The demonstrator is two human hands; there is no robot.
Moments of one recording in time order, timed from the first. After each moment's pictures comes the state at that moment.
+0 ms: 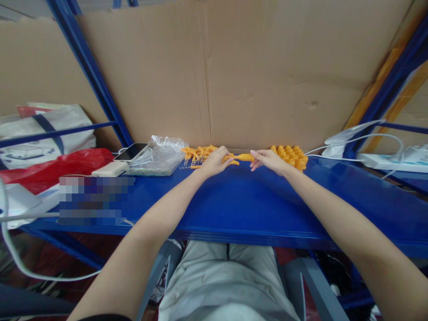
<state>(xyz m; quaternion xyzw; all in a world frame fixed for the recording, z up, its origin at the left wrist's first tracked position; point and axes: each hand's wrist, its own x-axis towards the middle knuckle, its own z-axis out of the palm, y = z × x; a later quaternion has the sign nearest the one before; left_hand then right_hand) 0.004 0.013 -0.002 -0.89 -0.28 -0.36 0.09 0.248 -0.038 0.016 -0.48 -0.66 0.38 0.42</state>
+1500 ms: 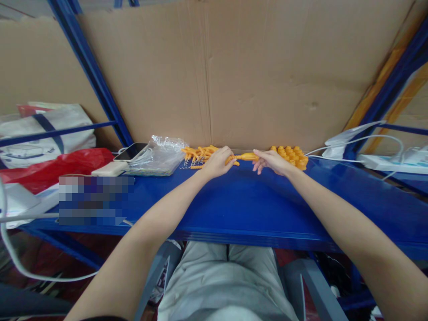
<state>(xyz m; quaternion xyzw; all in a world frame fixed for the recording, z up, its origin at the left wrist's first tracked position) 0.011 -0.001 0.002 -0.89 -0.27 -0.36 0.12 0.255 -0.041 0.021 -0.47 -0.66 0.42 0.41</state>
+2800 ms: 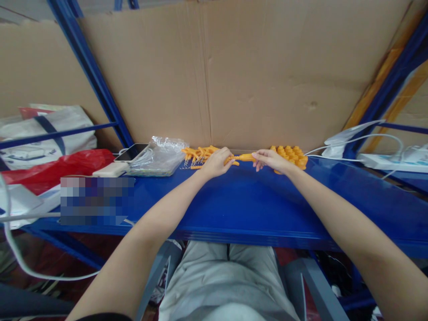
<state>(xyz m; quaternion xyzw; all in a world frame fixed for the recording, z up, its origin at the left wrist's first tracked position) 0.008 0.003 0.000 -0.89 -0.27 -0.35 0.12 0.256 -0.042 0.024 -0.47 -0.70 0.37 0.39</state>
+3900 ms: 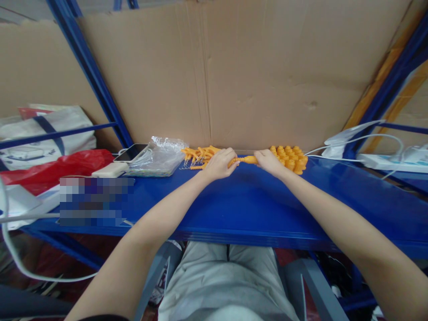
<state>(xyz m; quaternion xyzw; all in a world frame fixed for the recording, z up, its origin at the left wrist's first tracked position) 0.018 -0.013 0.004 -0.89 -0.23 -0.35 0.19 0.225 -0.059 0.033 -0.61 -0.70 0.12 0.36</state>
